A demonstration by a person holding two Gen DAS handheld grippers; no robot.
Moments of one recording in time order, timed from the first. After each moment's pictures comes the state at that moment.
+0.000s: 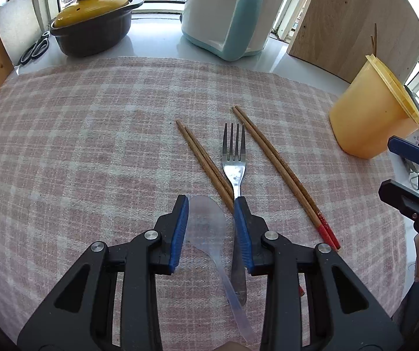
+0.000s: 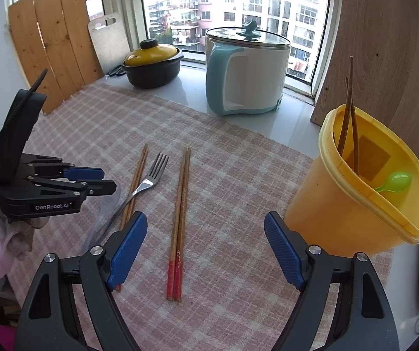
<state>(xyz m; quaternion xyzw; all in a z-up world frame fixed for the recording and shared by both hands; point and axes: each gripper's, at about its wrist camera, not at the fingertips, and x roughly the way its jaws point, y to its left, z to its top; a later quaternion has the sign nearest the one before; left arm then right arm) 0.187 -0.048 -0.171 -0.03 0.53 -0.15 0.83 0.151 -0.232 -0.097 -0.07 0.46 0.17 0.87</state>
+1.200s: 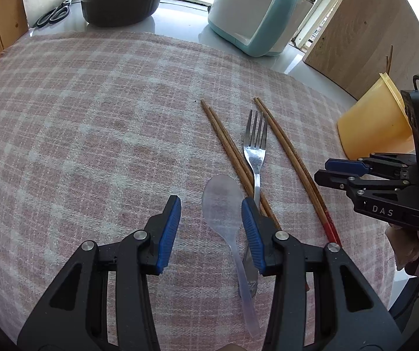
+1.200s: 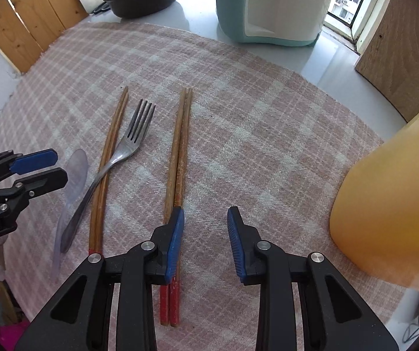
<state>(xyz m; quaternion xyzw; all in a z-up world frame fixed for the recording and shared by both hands) 0.177 -0.020 -0.188 -0.09 0.54 -0.14 0.82 0.212 -0.205 -0.169 -0.09 0.61 0.17 0.77</state>
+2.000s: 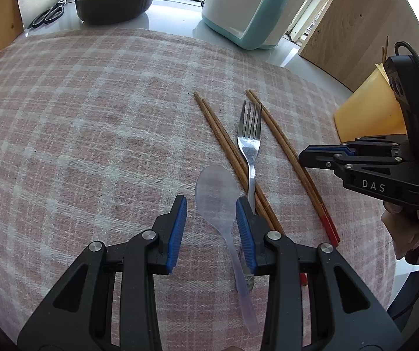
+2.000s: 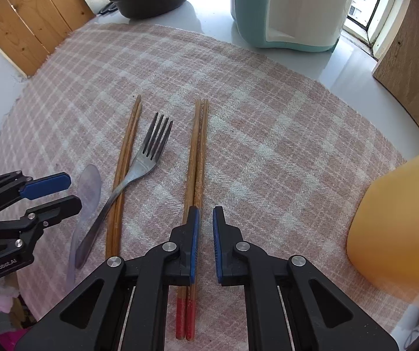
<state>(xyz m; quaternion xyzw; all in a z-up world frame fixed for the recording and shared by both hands) 0.172 -0.027 -0.191 -0.09 0.55 -0.14 0.82 0.228 -0.187 -0.170 -0.08 0.61 0.20 0.76</state>
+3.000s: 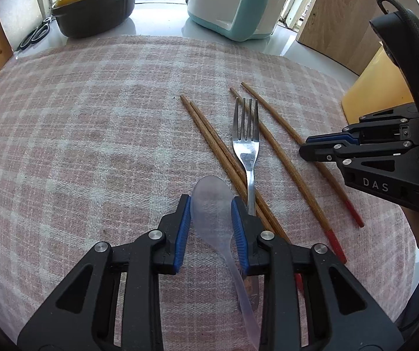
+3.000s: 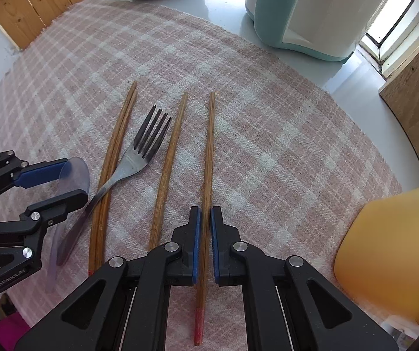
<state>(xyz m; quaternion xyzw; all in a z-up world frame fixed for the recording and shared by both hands) 0.186 -0.052 -0.197 -0.02 0.54 -0.14 0.83 0.245 -0.165 -0.179 -0.15 0.63 0.19 0.74</state>
